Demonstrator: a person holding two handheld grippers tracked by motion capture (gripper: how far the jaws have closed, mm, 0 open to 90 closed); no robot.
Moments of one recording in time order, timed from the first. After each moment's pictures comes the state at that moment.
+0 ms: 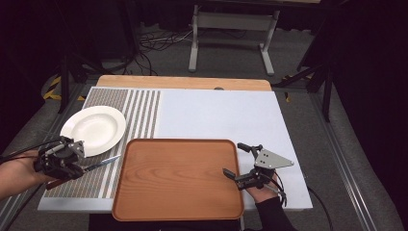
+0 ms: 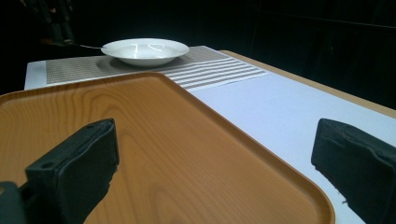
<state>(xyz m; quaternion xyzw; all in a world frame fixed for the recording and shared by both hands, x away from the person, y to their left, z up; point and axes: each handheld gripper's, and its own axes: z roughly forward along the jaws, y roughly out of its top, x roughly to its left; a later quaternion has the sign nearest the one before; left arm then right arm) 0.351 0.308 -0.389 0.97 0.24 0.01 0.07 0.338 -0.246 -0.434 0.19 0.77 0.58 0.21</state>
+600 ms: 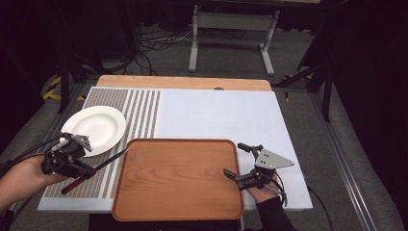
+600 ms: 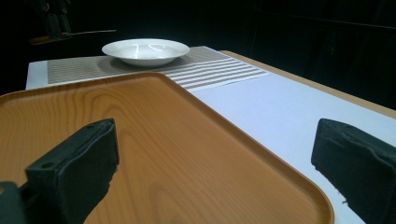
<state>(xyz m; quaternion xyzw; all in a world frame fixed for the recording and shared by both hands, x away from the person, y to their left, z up) 0.348 0.287 -0.376 0.94 0.30 -0.04 0.15 0.338 -0.247 -0.434 0.19 0.76 0.58 0.21</state>
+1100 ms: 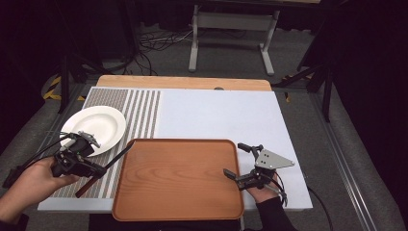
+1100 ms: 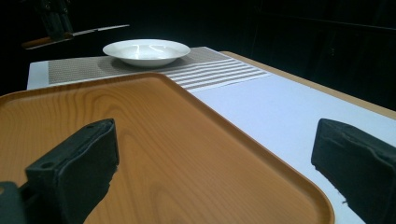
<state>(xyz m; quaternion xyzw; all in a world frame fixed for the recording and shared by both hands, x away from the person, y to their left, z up) 0.344 0.264 -0.373 0.90 0.38 -0.05 0.18 0.337 -0.248 -0.434 0.19 0.76 0.58 0.21</state>
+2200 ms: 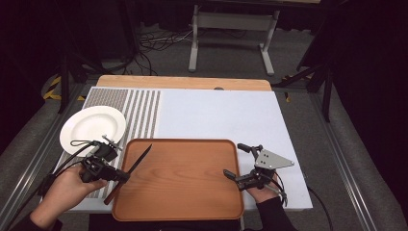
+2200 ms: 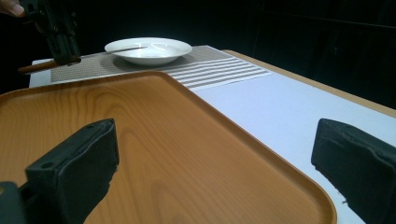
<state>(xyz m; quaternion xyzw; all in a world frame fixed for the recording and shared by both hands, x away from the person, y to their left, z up) 0.345 0.216 -0.404 0.87 0.43 -0.09 0.22 0.338 -0.248 -0.434 0.19 0.77 0.58 0.21</state>
